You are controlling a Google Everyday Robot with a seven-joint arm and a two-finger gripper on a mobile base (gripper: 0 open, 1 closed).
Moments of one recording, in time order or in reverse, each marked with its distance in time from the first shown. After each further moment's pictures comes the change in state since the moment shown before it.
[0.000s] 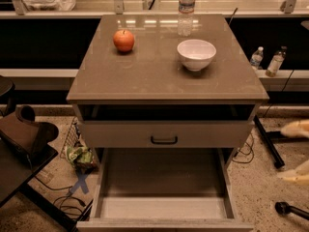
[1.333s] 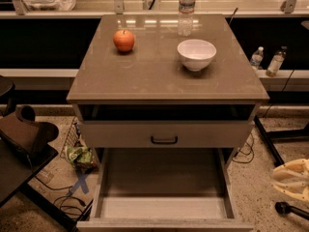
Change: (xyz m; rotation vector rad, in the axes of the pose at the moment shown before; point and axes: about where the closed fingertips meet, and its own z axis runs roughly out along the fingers) arm 0.033 0.052 0.043 -0.040 -0.014 -0.023
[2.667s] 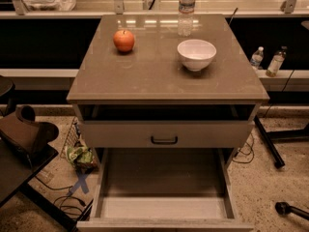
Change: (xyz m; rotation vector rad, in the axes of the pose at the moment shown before) arm 0.092 0.154 0.125 -0.090 -0.275 0.147
